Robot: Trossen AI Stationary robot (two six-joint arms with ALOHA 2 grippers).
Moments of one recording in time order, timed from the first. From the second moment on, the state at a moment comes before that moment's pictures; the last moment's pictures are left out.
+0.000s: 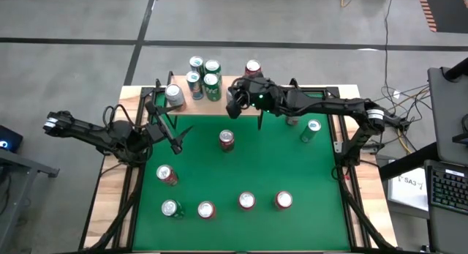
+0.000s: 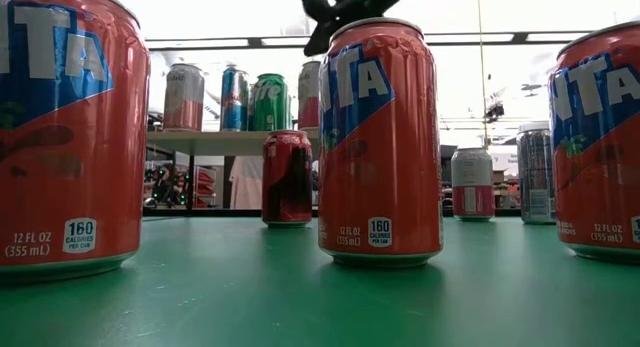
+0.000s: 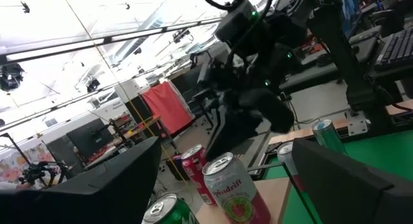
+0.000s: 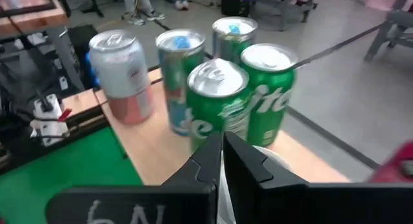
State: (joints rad) left arm -0.26 0.70 0.55 0.42 -0.73 0.68; right arm -0.23 1.69 1.50 -0.14 0.34 0.16
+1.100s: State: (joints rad) left arm -0.26 0.70 0.55 0.42 -0.73 0.68; right arm -0.22 1.71 1.53 -0.27 0.31 0.04
